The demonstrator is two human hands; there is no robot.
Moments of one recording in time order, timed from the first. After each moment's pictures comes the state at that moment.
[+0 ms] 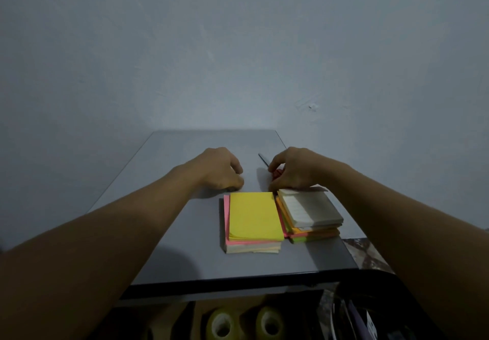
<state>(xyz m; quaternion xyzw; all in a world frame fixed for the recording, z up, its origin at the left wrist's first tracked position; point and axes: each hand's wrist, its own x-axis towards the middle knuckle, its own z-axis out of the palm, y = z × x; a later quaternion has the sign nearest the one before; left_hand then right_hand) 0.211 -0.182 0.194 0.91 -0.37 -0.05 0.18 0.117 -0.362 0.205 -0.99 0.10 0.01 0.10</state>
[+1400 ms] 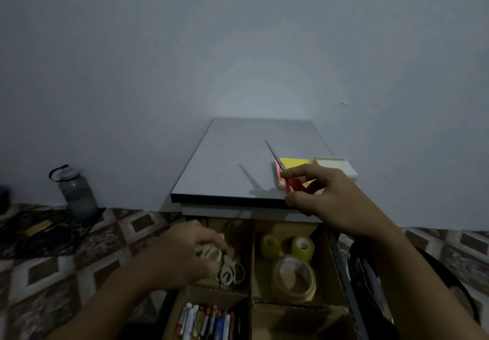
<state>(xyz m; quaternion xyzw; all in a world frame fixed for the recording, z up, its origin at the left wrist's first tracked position) -0.005 0.077 0.134 0.90 -0.31 -0.14 0.27 -0.093 -0.196 0.209 -0.89 0.02 -0.15 0.42</state>
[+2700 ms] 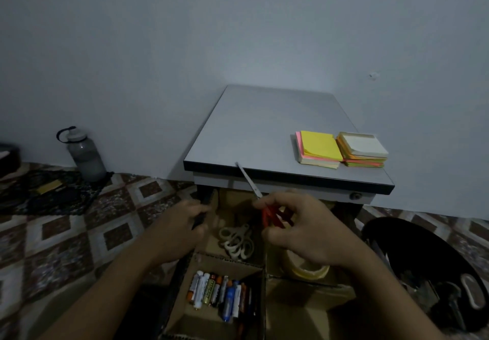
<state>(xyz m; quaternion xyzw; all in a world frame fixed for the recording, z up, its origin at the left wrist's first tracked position) 0.041 0.105 0.049 0.92 -0.26 -0.07 0.27 -0.082 -0.145 0.139 -0.94 -0.05 -0.01 0.35</state>
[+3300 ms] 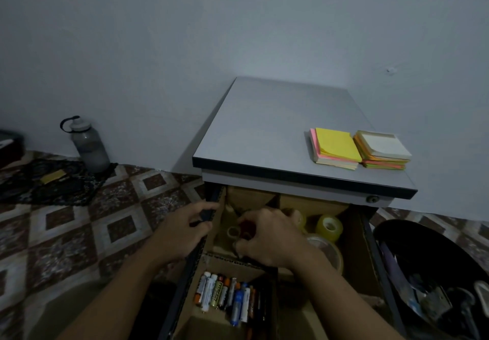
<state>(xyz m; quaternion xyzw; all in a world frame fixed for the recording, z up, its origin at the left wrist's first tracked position) 0.050 0.112 0.022 0.85 -0.16 -0.15 0.48 -0.027 -0.094 0.079 -0.98 0.00 0.07 0.21</state>
